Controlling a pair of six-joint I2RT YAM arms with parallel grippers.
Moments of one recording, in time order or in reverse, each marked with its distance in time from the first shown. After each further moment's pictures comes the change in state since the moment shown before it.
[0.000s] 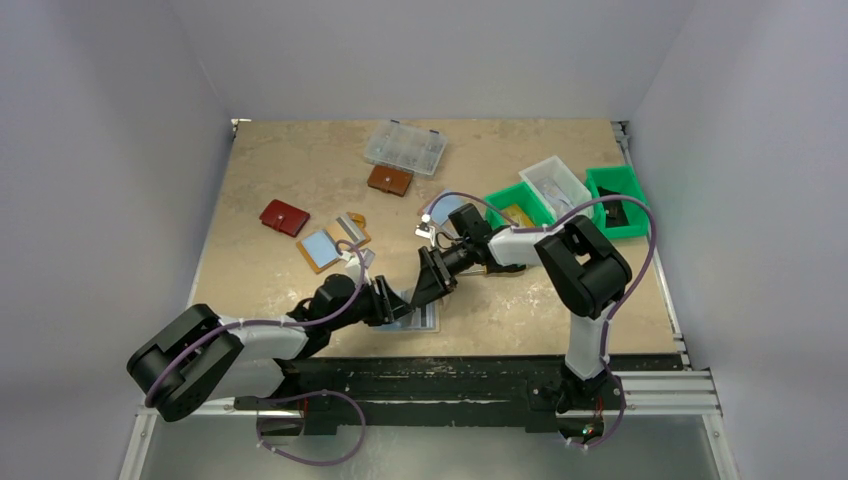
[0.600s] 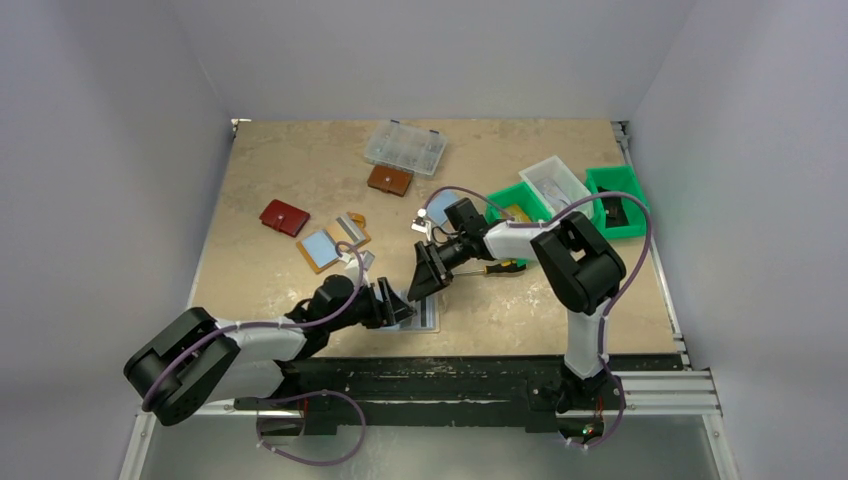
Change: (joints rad) left arm 0.004 -0.016 -0.006 -0.037 0.015 0.007; right arm -0.003 0.042 0.079 -0.043 0.019 -0.025
